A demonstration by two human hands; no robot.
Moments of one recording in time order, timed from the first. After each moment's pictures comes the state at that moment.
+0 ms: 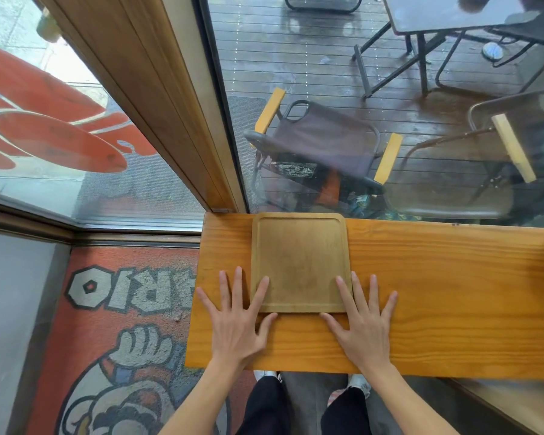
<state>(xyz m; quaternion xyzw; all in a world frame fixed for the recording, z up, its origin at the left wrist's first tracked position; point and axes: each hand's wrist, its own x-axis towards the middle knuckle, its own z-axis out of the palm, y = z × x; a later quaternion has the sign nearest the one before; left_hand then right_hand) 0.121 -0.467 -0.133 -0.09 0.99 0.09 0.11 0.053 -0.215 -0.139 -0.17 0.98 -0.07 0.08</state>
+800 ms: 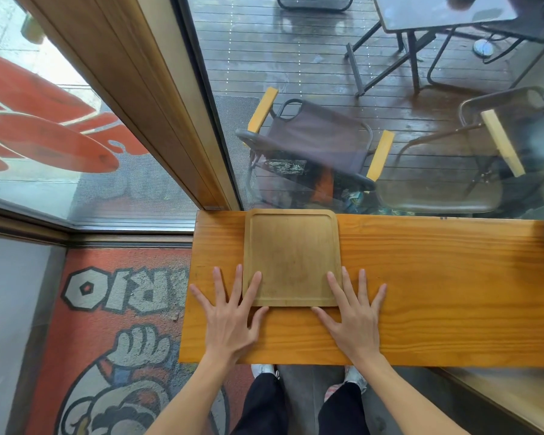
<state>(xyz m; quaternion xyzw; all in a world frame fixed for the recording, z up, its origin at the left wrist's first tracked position) 0.119 -0.467 -0.129 -0.09 0.98 0.10 0.15 0.052 -0.214 -0.139 -0.17 0.98 -0.08 0.10</state>
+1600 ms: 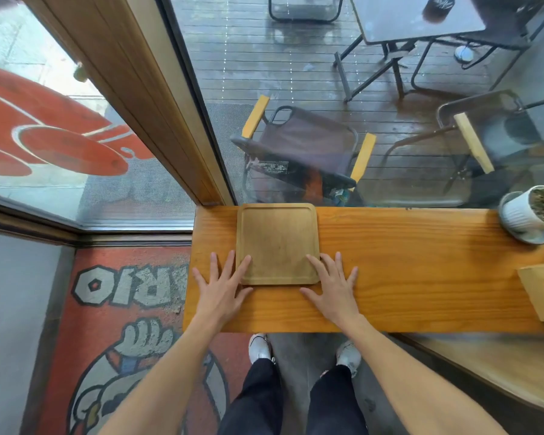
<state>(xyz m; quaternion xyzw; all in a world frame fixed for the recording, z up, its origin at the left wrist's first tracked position) 0.113 -0.474 -0.092 -0.09 0.95 0.11 0.27 0.038 -0.216 -0.093 -0.13 0.95 -0.14 0.26</state>
